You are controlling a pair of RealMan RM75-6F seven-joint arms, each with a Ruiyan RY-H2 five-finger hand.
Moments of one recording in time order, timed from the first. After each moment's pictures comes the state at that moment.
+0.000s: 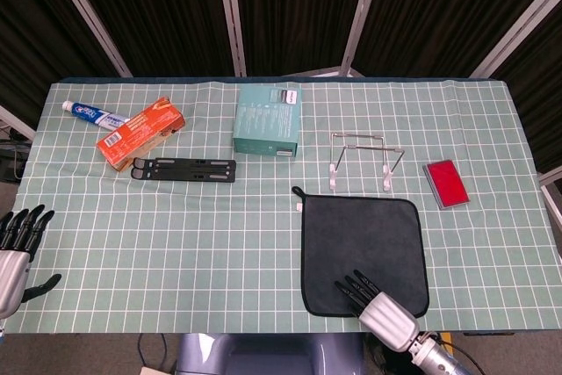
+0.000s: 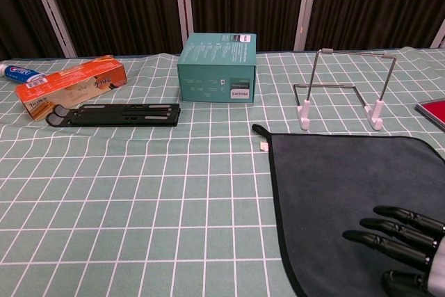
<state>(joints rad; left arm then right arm) -0.03 -1.09 0.01 -1.67 1.59 1.54 0.18 0.25 -1.53 -0.22 -1.24 -2.01 1.29 -0.38</state>
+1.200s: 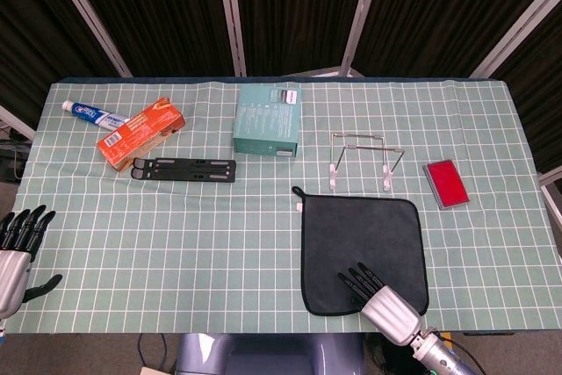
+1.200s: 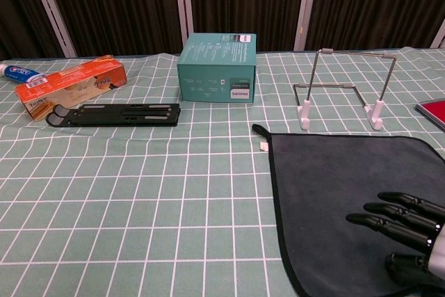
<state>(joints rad) -0.03 -1.09 0.01 -1.68 1.59 1.54 0.18 0.25 -1.54 -0.22 -1.22 -1.98 1.34 -0.35</state>
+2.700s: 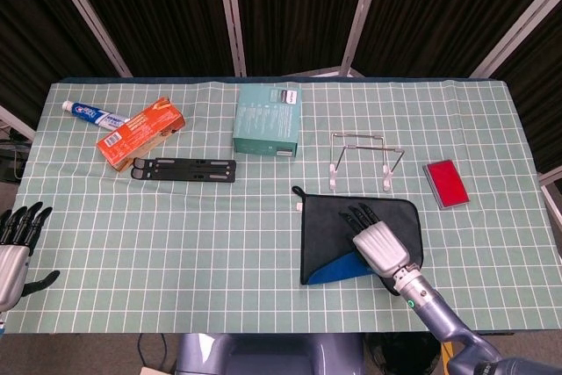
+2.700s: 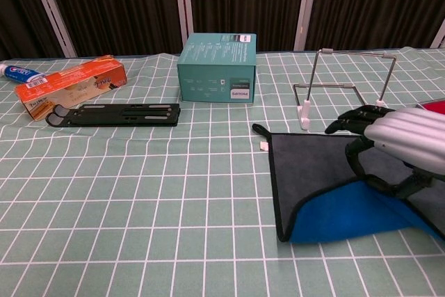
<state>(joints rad) -0.05 -1.09 -0.01 -1.66 1.53 1.49 0.17 0.47 -1.46 0.07 -1.47 -1.56 1.00 -0.37</state>
